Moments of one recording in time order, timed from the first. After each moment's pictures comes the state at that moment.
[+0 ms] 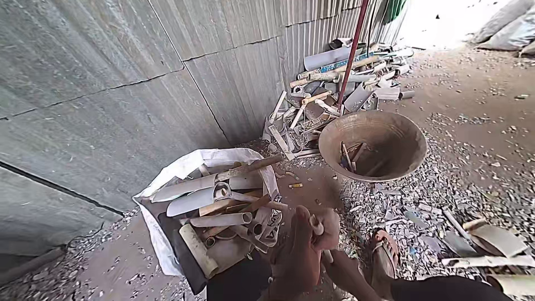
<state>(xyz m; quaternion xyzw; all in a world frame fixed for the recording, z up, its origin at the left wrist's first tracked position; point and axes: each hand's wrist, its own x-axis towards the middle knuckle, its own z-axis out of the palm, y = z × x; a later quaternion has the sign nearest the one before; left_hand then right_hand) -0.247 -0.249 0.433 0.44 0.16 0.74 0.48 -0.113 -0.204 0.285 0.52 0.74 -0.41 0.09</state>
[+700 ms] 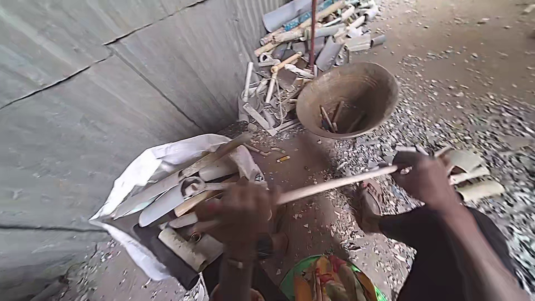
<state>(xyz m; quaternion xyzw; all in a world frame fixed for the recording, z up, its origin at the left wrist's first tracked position) -0.316 -0.244 0.406 0.47 -0.05 0.68 0.56 0.031 -0.156 0.377 0.61 0.75 -0.09 -0.24</state>
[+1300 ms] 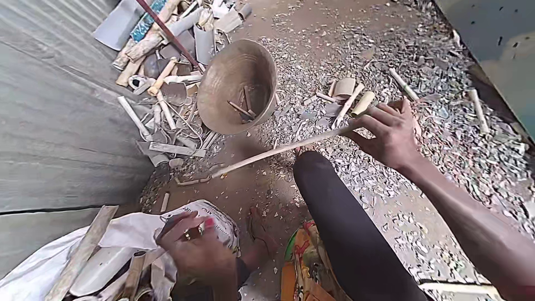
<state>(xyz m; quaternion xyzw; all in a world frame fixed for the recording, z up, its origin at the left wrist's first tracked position) -0.214 -0.226 0.351 0.66 0.45 0.59 0.10 0.177 -0.249 0.342 0.57 0.70 0.19 -0.38</state>
